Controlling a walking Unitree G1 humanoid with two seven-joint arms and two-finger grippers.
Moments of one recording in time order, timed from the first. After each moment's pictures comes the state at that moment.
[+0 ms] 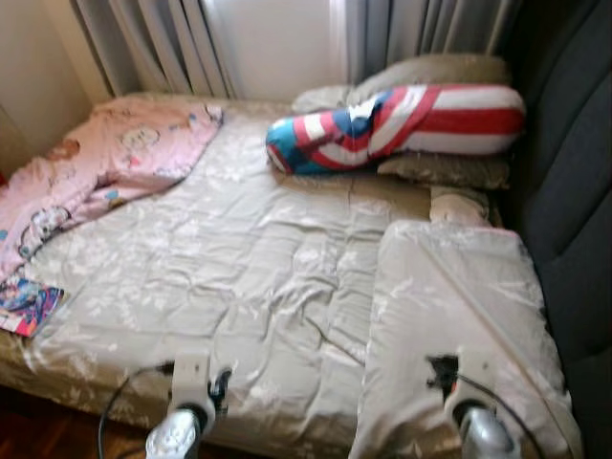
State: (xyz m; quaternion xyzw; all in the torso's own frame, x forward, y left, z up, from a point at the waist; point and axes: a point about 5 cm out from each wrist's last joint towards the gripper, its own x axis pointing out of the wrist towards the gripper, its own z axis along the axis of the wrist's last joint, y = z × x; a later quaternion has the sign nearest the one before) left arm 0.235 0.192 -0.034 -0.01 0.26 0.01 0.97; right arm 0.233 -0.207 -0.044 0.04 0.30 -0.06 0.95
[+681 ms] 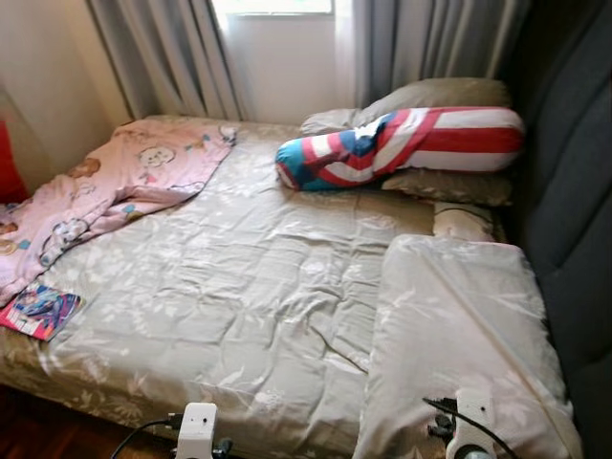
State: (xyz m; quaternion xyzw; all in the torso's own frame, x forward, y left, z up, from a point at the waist) left arm 0.189 0.187 -0.077 0.02 0.41 0.00 0.91; right arm 0.190 -0.206 -0.074 0.04 0.39 -0.09 0.92
